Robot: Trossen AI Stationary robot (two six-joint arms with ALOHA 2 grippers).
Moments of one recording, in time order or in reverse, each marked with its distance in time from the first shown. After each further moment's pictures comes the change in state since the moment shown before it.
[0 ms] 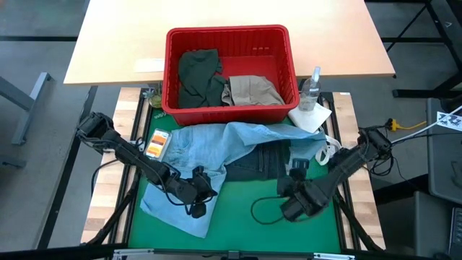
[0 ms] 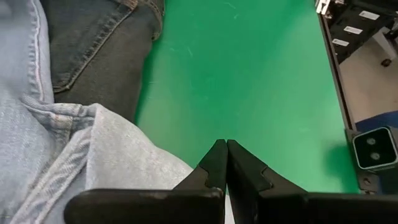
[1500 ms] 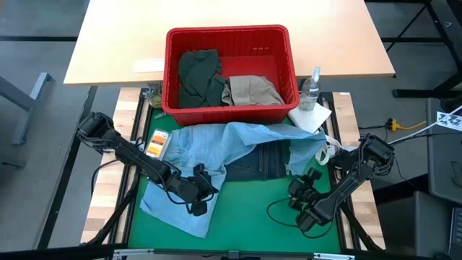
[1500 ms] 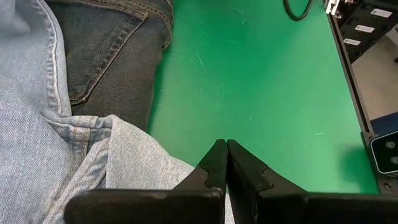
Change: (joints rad) left arm 0.016 0.000 0.000 0.000 -0.023 0.051; right arm 0.218 0.053 -0.532 0.373 0.212 0.657
